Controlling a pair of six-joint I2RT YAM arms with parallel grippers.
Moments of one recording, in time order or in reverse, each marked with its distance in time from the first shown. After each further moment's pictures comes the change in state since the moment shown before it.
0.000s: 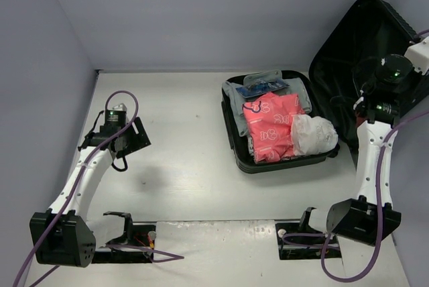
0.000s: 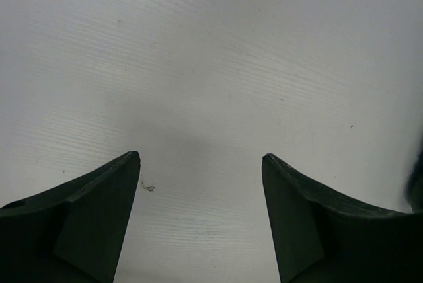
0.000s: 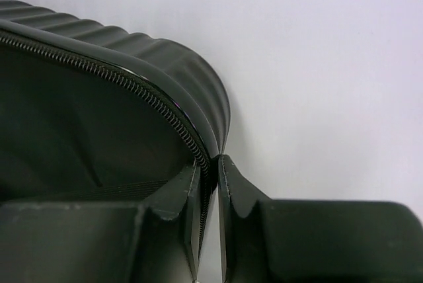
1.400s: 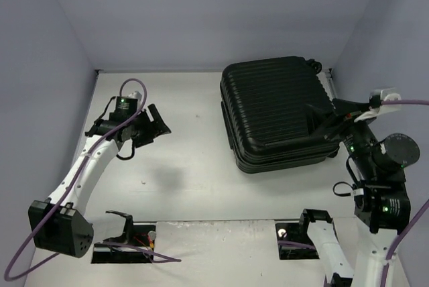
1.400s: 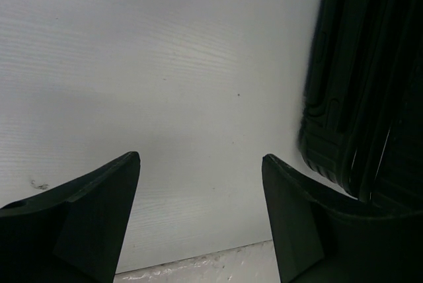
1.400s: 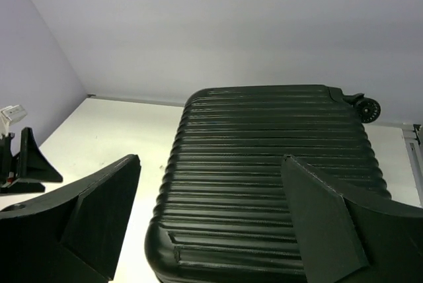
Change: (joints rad) left arm -0.113 0.064 0.158 -0.020 0.179 -0.165; right arm 0.238 -0.659 -0.159 -0.401 -1.267 0.396
